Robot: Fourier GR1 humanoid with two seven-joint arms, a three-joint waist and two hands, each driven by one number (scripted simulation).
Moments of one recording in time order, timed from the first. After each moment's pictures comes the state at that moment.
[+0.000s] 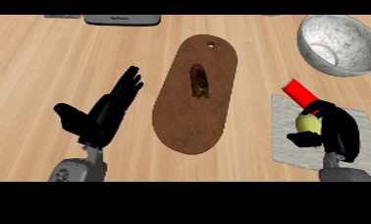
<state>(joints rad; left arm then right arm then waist) -0.11 0.03 -0.10 -1.58 0.15 -0.11 0.18 -0.05 -0.23 -0.04 -1.43 0.92 -0.26 0.40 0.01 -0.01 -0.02</state>
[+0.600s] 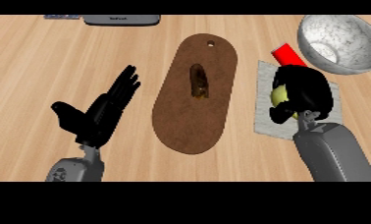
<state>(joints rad) -0.12 0.03 -0.09 -1.58 0.15 -0.11 0.19 -0.35 -0.25 0.17 -1.56 1.06 0.28 0.63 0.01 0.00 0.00</state>
